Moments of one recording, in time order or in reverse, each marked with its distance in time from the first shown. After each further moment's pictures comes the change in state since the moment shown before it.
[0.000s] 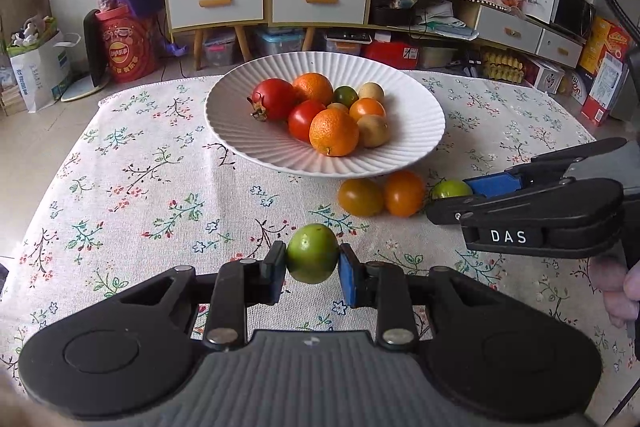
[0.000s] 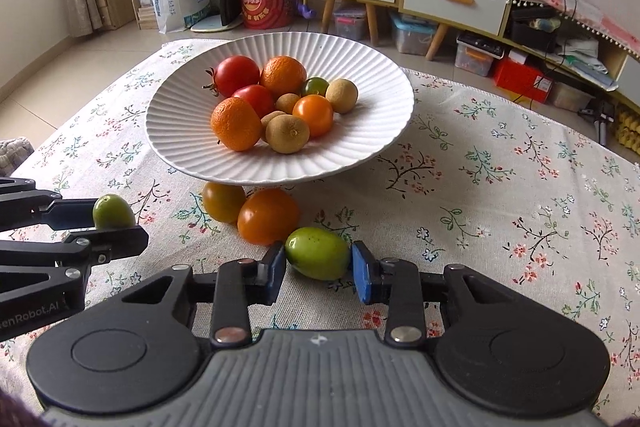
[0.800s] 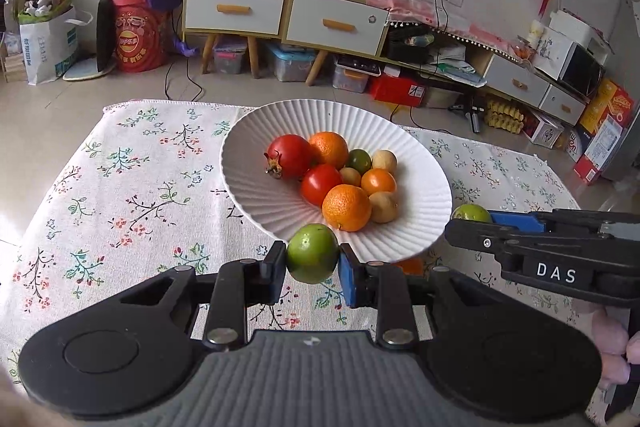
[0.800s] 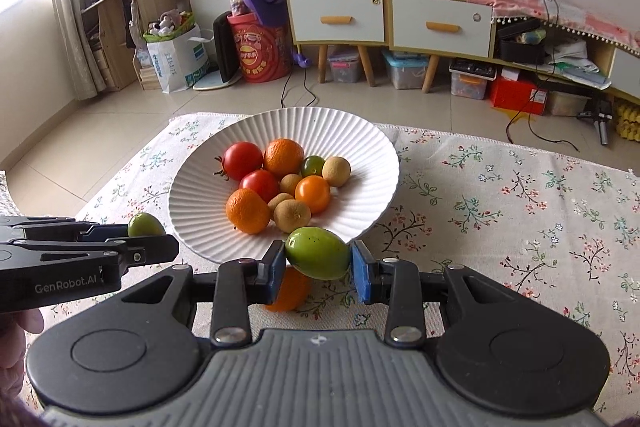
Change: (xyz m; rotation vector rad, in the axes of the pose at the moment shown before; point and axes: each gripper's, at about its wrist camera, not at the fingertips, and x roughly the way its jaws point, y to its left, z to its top) left arm -0.001 0.022 0.039 -0.160 -0.046 -0.052; right arm -0.024 -0.013 0.023 0.122 -0.145 0.038
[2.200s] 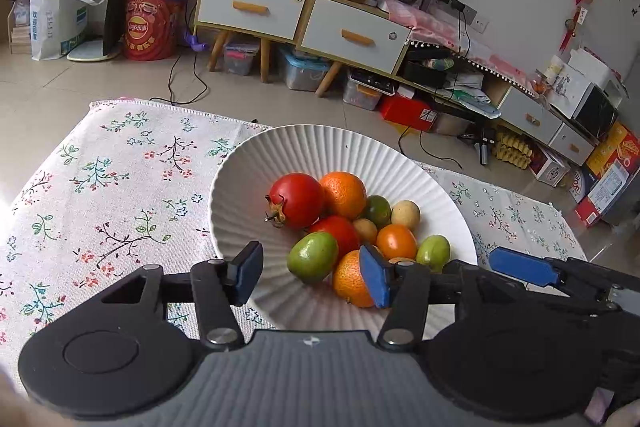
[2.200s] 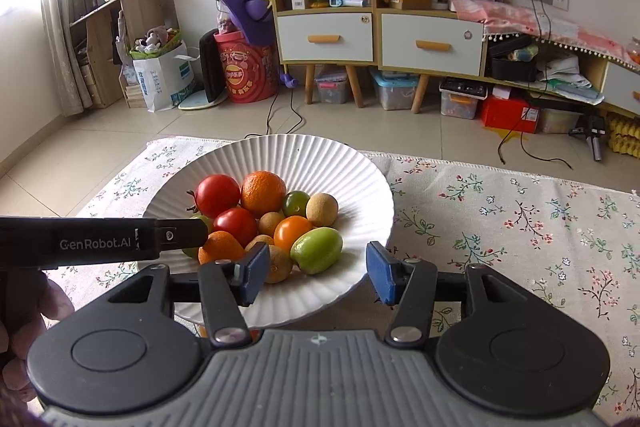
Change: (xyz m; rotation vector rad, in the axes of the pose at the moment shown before) left arm 0.031 0.012 0.025 -0.099 -0.015 -0.014; right arm 0.016 -0.001 0.011 0.002 -0.051 -0.040
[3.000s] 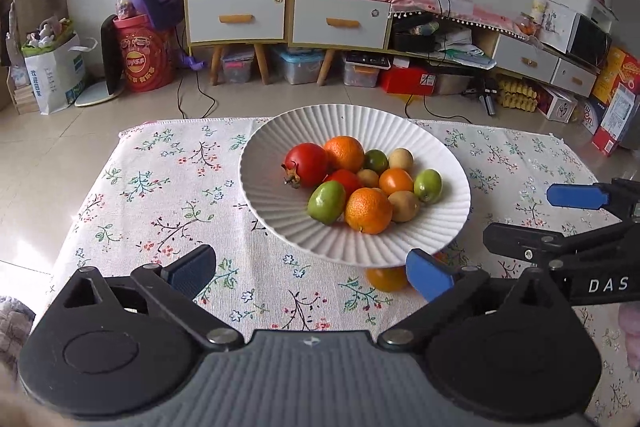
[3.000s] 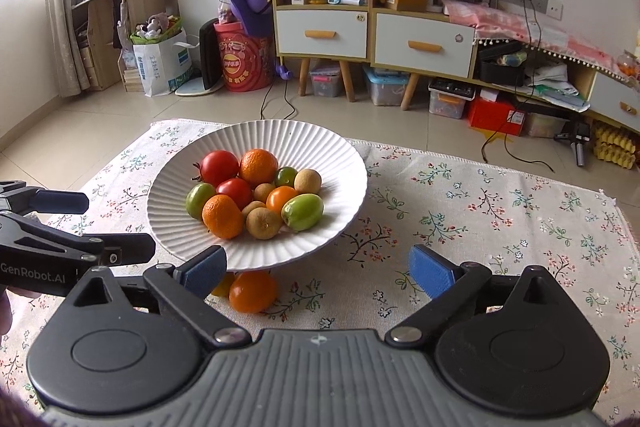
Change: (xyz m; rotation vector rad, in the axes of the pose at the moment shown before) left arm -0.036 -0.016 -0.027 0.210 0.027 0.093; right arm -0.026 0.003 -0.016 -0.066 0.028 -0.034
